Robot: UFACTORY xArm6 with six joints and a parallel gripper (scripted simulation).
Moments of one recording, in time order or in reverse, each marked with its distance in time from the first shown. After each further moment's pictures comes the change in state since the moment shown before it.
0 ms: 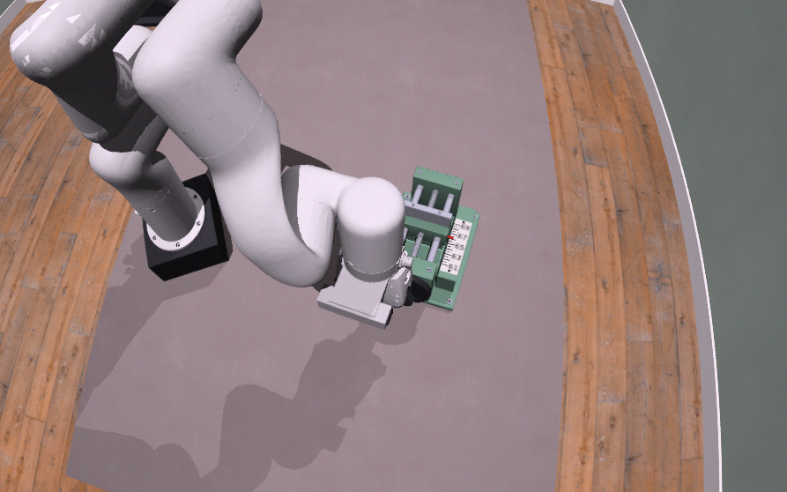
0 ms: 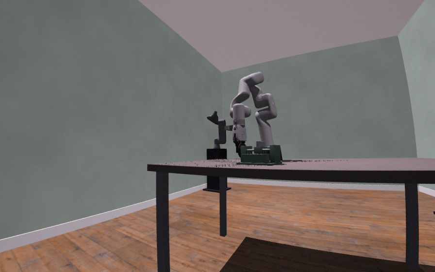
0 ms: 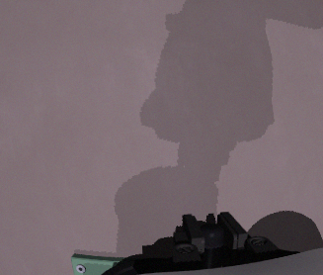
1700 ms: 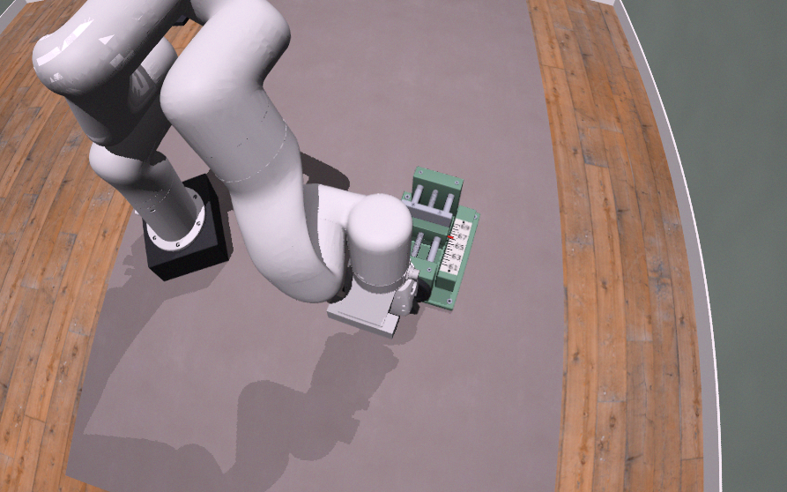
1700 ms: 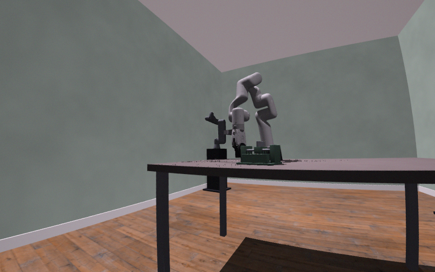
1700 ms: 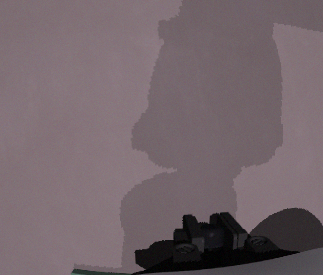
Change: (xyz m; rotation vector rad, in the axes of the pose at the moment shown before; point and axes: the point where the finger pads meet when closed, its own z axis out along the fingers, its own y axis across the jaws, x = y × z) arm 0.000 -0.010 0.029 0.000 0.000 0.000
